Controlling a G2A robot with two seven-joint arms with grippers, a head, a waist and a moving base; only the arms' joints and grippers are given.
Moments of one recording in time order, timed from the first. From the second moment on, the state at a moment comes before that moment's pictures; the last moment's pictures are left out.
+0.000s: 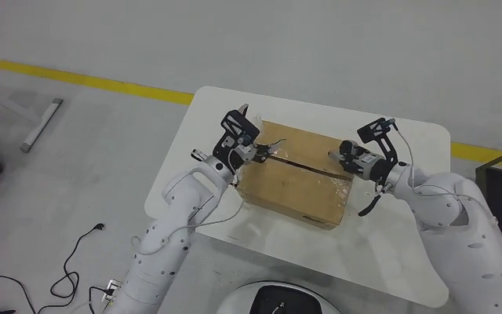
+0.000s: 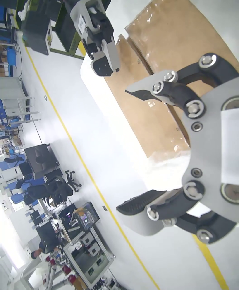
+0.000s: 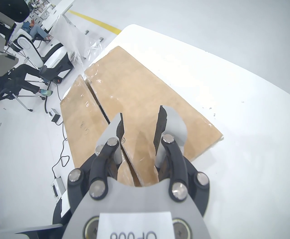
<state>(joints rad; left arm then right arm) 0.94 -1.41 -1.14 -1.63 1.53 -0.29 -0.12 -1.08 -0.97 1.44 -1.74 -0.58 -0.27 0.82</state>
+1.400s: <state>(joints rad) 0.88 -1.42 -1.17 -1.47 1.59 -0.07 -0.33 -0.87 -1.00 1.23 -1.58 -0.58 -0.27 0.80</state>
